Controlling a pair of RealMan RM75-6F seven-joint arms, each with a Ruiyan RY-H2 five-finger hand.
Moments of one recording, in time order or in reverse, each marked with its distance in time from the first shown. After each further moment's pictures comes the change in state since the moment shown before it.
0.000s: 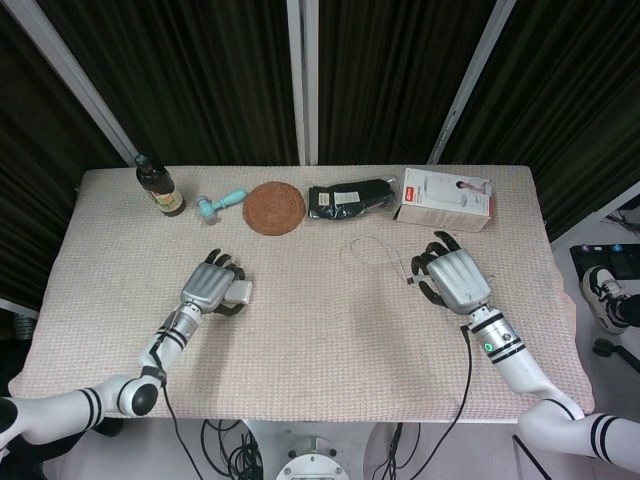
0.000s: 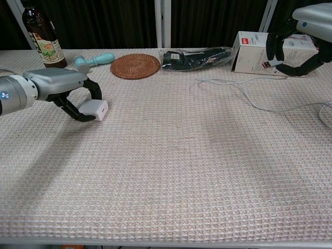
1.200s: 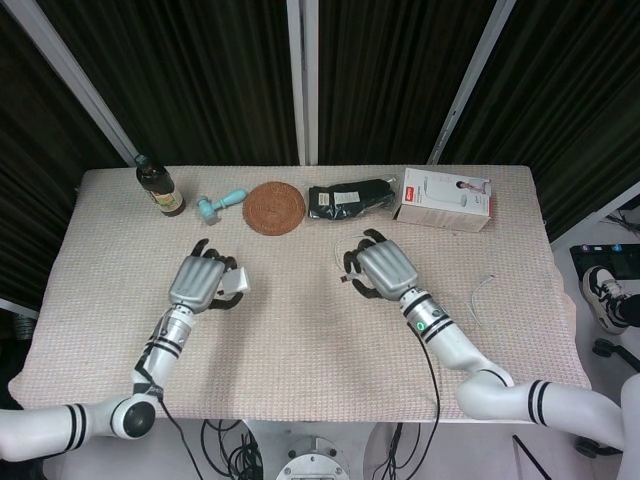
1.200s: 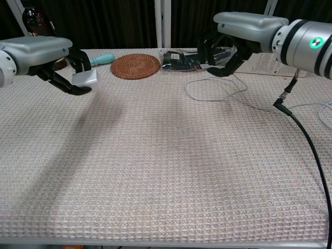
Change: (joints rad) left arm 0.031 0.103 -0.038 -0.327 -0.118 0.273 0.191; right arm 0.230 -0.166 0.139 -0.021 0.288 -0.251 -0.105
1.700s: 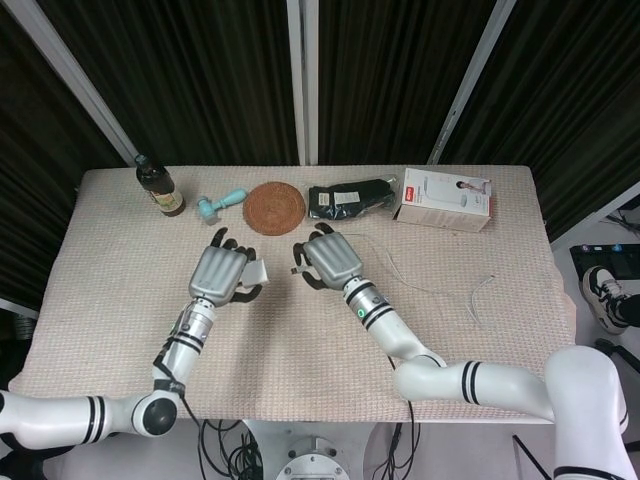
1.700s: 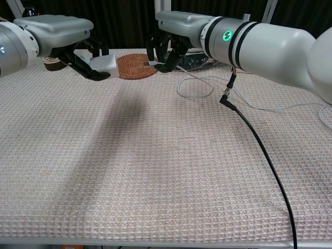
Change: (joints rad) left arm -0.103 -0.031 -0.051 -0.093 -0.127 0.080 0.197; right arm 0.214 -0.209 0.087 0.127 0.276 -0.014 -0.160
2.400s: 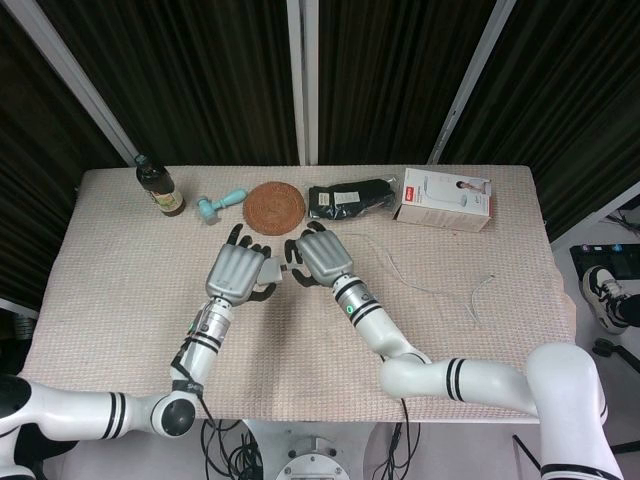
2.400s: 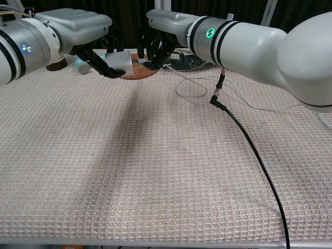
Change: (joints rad) left arm -0.075 -0.060 0.003 0.002 -0.037 0.074 0.094; right arm 0.058 -0.042 0.009 0.038 0.087 0.012 0.033
